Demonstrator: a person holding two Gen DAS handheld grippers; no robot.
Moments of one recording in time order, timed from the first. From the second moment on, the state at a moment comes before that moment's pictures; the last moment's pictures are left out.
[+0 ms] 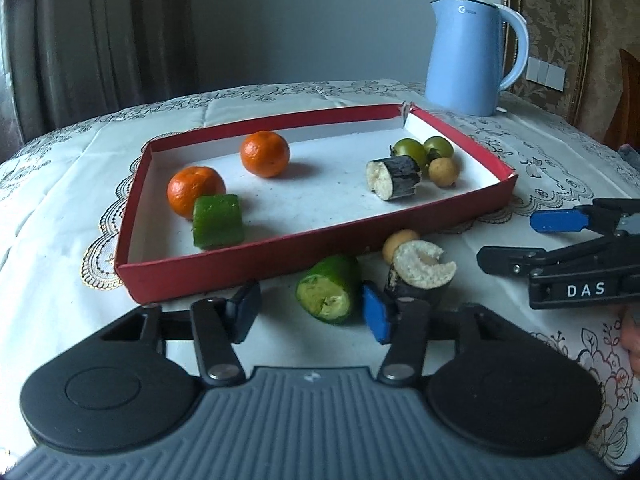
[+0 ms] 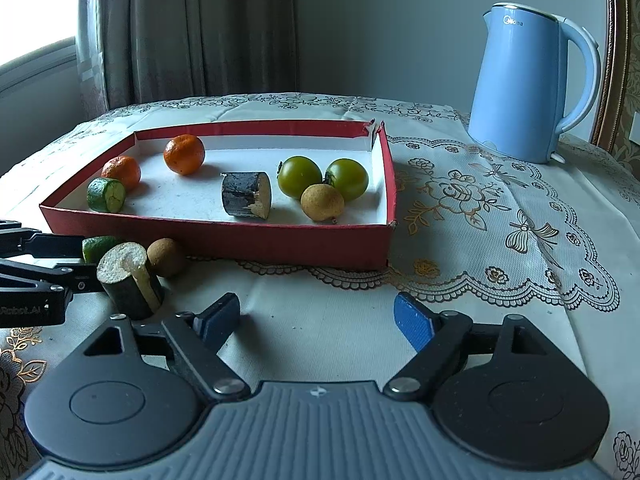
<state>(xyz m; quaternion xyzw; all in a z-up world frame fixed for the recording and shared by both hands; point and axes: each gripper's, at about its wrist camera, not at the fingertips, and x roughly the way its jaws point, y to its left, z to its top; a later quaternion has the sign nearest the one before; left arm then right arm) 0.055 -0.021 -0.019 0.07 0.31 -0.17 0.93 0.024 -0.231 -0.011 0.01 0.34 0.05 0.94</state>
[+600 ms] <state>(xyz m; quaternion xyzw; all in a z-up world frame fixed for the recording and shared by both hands) 0.042 -0.016 -0.012 0.05 0.32 -0.14 0.94 0.024 -0.231 -0.012 0.01 0.34 0.05 0.94</state>
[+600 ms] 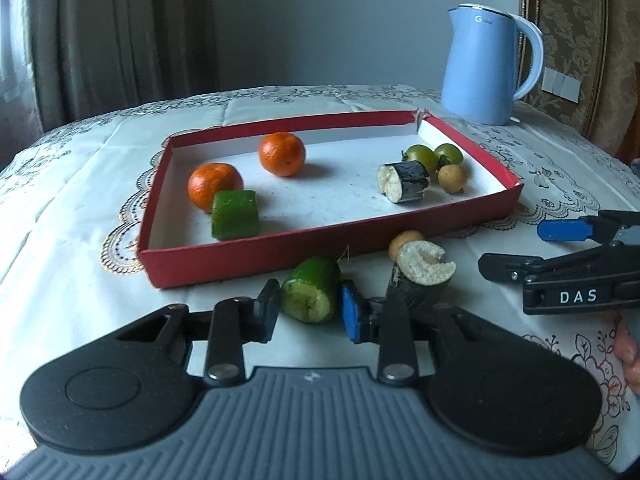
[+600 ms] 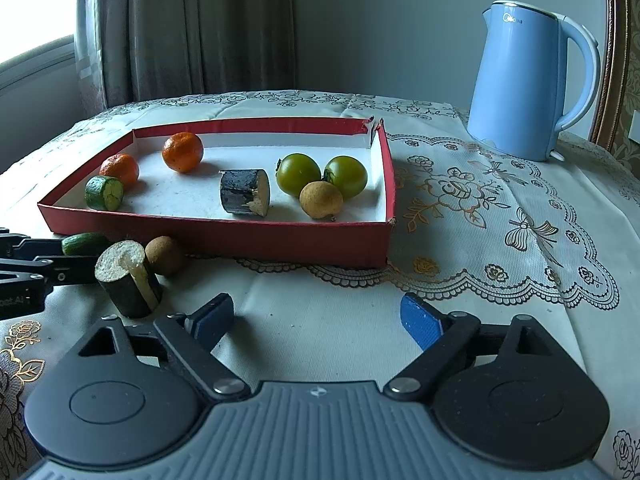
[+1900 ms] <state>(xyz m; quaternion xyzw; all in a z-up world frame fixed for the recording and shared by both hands) 0.092 0.013 0.039 0.04 0.26 -0.04 0.96 0.024 -0.231 -0.012 0.01 0.34 0.05 0.94</state>
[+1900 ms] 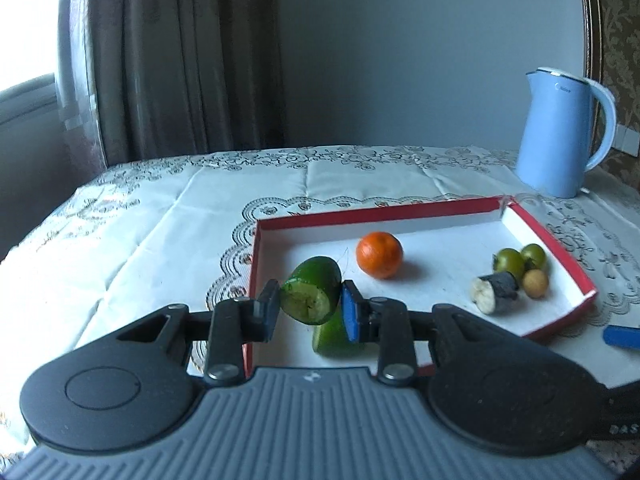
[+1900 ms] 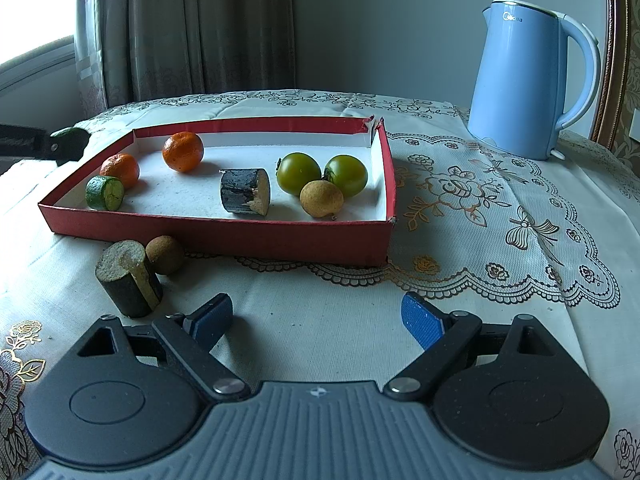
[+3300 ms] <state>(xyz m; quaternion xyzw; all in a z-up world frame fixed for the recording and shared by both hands) 0.128 0.010 0.041 0.04 0.24 0.02 0.97 0.025 -0.229 -0.014 0.01 0.35 0.05 0.94</state>
